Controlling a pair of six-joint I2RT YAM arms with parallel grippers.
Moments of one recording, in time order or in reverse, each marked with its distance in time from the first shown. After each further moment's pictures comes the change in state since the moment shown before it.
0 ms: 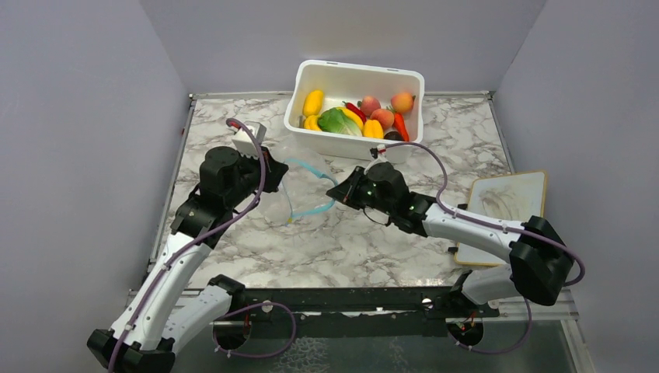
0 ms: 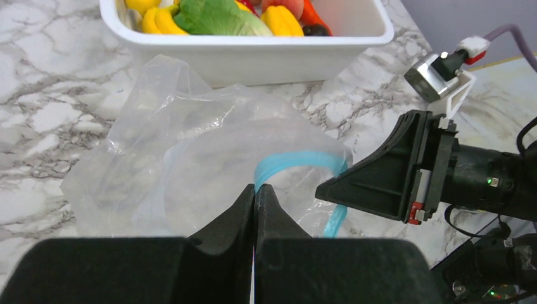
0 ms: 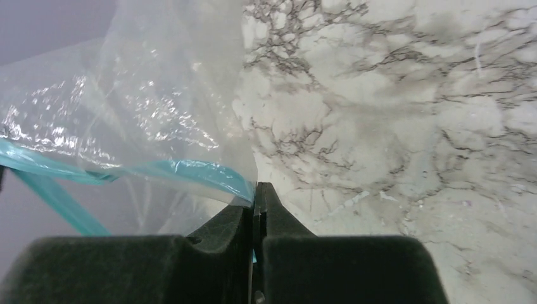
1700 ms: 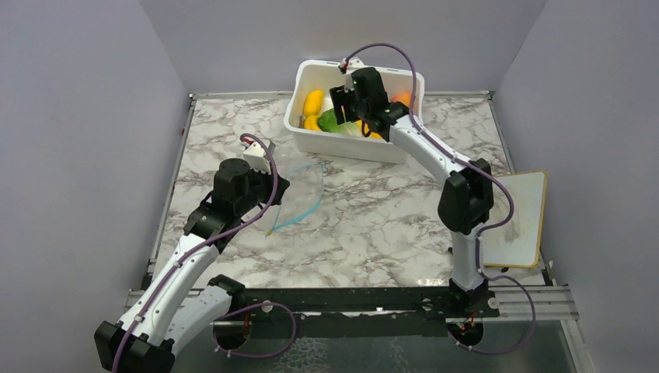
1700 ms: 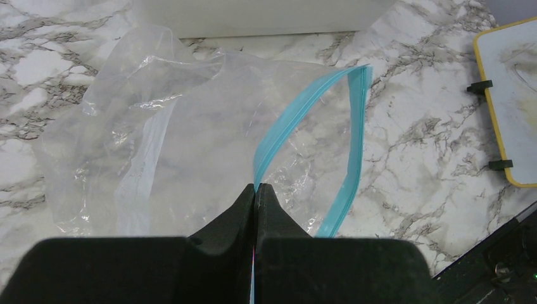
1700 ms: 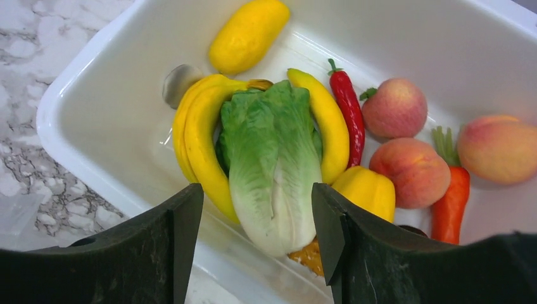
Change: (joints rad) left arm -0.005 -0.021 -0.164 0.066 -0.012 0.040; right arm -0.298 0.602 1.017 -0.497 0.147 -1.017
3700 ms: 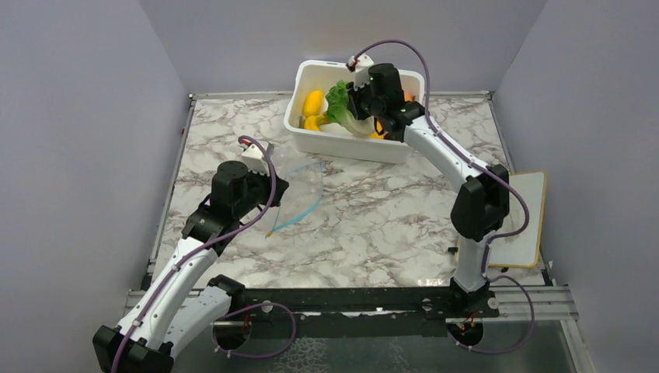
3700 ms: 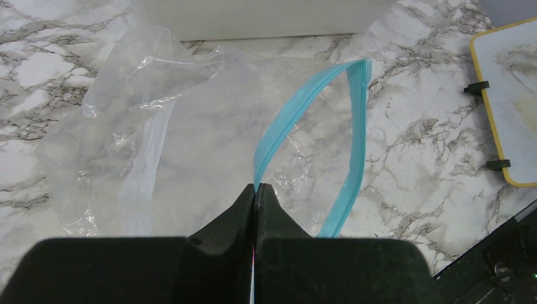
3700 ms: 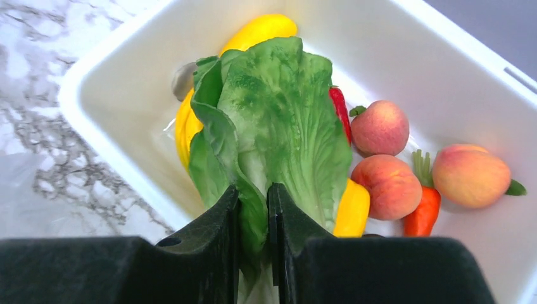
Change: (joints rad) left arm -0.002 -0.026 -0.011 0.000 0.002 0.000; right arm -0.045 -0.001 0.015 0.008 -0.171 -0.140
